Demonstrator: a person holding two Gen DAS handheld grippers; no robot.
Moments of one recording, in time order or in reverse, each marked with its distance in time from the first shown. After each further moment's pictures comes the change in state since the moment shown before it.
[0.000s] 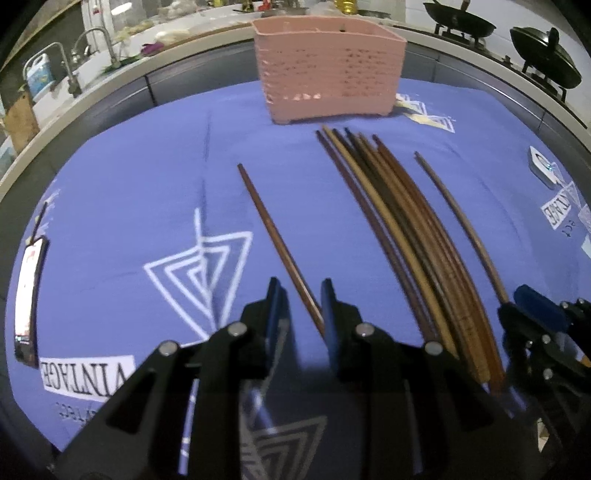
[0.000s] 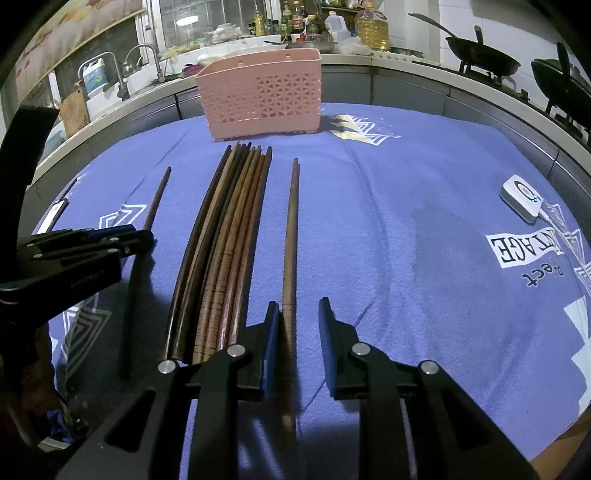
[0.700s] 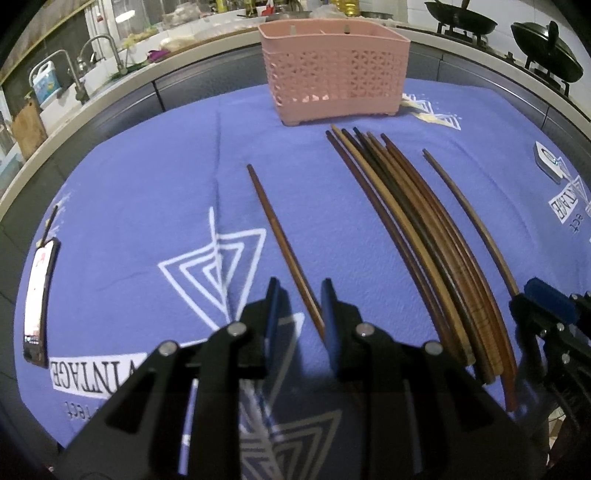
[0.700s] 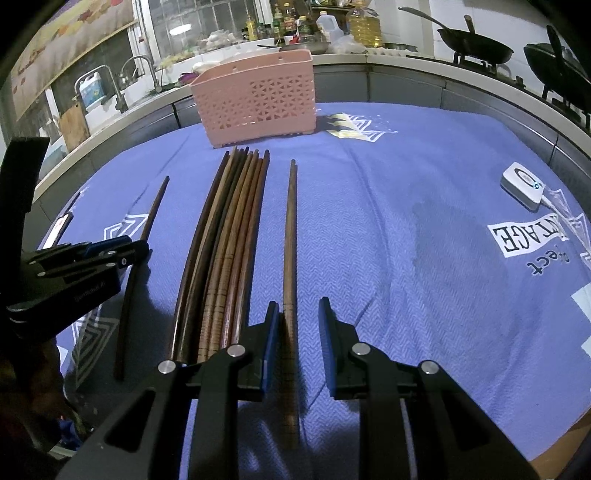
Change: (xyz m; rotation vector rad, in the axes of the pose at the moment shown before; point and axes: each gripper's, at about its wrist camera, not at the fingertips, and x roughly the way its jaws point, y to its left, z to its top) left arm 0.002 -0.004 -0.003 0.023 0.032 0.036; right arm -0.001 -0.006 -0.002 0.057 -0.009 0.037
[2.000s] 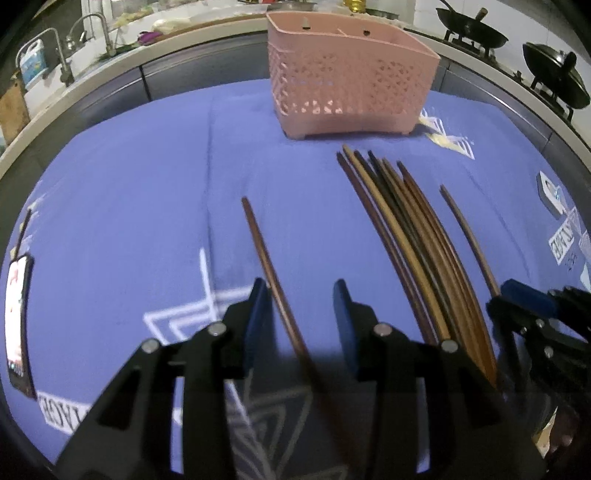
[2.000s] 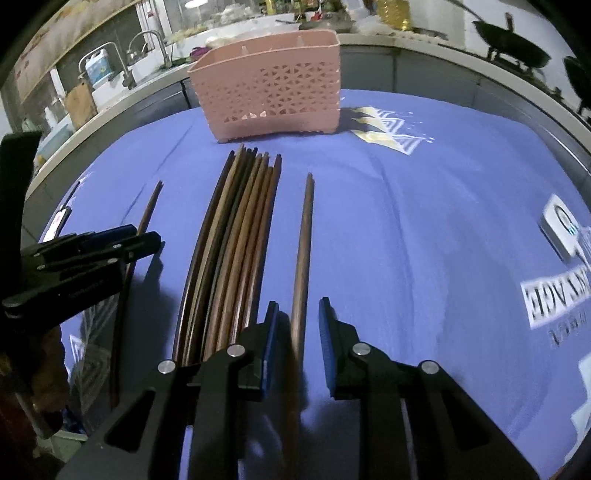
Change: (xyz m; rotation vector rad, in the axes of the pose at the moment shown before) left arm 0.023 0.026 0.043 -0.057 -0.006 -0.096; right arm 0.041 0.001 0.063 -0.066 0.134 0.064
